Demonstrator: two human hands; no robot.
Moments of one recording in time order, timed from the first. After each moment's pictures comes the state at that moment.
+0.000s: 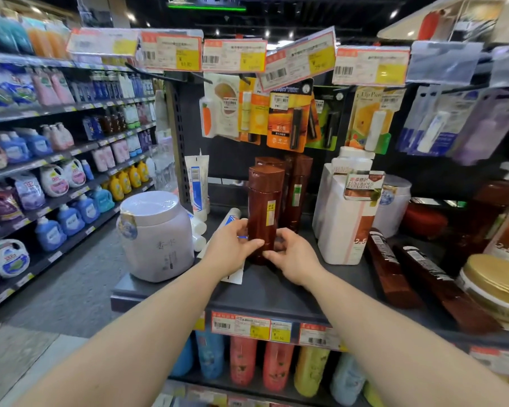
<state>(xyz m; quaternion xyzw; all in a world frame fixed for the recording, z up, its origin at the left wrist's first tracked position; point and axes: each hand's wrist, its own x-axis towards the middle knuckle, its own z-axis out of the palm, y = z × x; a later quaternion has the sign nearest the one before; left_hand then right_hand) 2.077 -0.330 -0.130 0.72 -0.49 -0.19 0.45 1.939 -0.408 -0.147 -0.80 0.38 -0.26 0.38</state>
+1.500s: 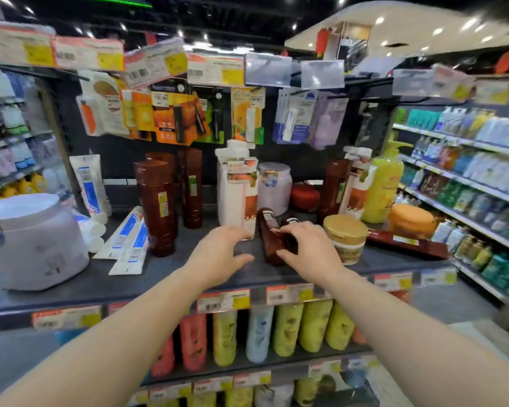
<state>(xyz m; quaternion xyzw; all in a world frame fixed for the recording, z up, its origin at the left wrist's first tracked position) 1.923 -0.338 -0.123 0.62 -0.74 -0.04 0.26 1.719 -0.386 -0.117 -0.83 0.51 -0.23 0.02</state>
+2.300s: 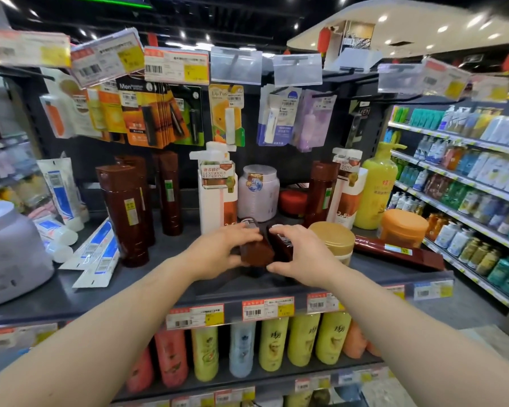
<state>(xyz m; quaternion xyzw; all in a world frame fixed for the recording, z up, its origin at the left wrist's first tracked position) 1.902 -0.384 -0.115 0.50 -0.83 -0.09 0.23 1.687 -0.410 -0.101 -0.86 0.45 -0.20 0.11</state>
